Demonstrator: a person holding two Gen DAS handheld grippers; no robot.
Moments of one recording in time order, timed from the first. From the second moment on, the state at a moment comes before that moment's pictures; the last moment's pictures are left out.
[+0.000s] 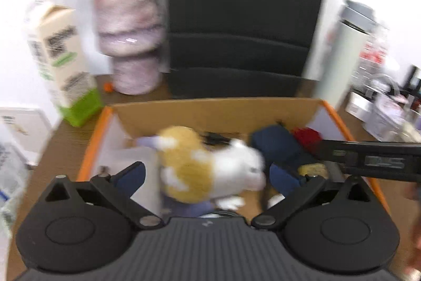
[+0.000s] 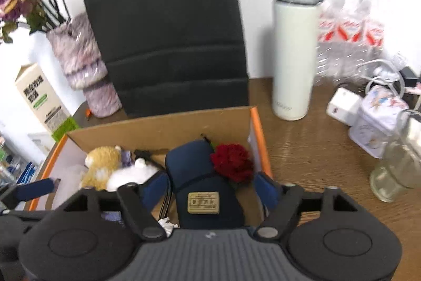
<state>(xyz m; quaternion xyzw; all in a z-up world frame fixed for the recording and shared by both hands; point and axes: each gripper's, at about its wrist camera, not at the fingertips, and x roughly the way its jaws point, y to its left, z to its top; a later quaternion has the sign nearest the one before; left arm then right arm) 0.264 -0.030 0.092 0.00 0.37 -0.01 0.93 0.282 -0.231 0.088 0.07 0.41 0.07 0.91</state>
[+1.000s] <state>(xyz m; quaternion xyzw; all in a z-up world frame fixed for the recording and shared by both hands) 0.027 0.021 0.098 -0.02 0.30 0.05 0.95 0.046 -0.237 0.075 0.09 0.30 0.10 0.95</state>
